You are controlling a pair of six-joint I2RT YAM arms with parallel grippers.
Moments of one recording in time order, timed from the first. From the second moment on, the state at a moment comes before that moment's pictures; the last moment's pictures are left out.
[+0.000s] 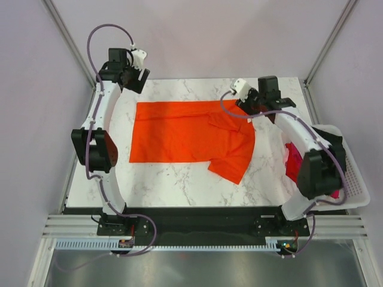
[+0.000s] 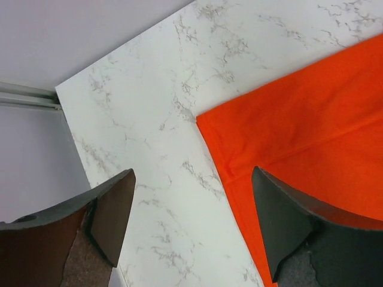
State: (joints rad) left arm -0.05 2.08 2.08 -0.72 0.04 0.45; right arm 0.20 1.77 1.48 -0.40 -0.16 -0.70
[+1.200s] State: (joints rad) left arm -0.05 1.95 1.51 -0.70 0.11 0.31; right arm 0.50 1.40 0.76 -0.78 -0.45 -1.54
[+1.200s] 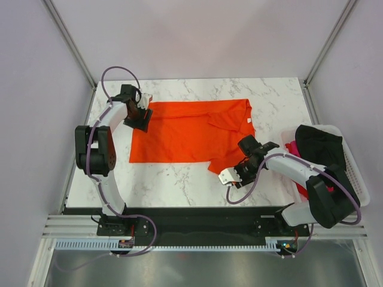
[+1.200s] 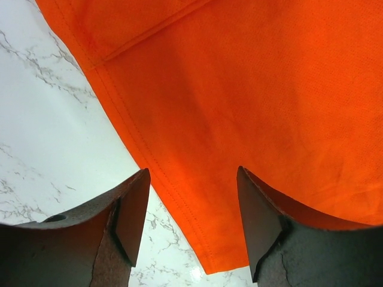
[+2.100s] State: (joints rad) left arm 0.07 1.73 1.16 -0.75 0.17 0.32; right arm 0.54 1.44 0.74 -0.73 -0.40 -1.44
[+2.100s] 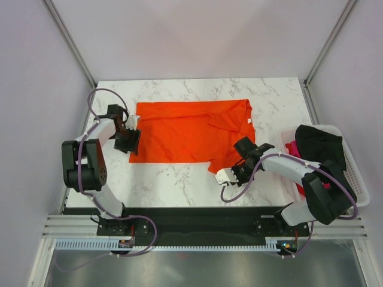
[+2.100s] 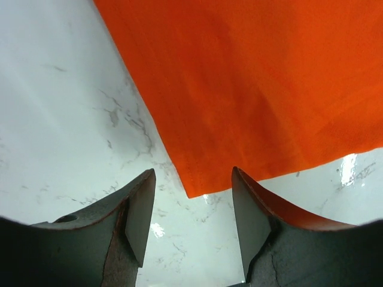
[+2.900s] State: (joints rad) left arm 0.07 1.71 1.07 -0.76 0.19 0.33; right arm 0.54 1.41 0.76 -0.66 -0.32 -1.25
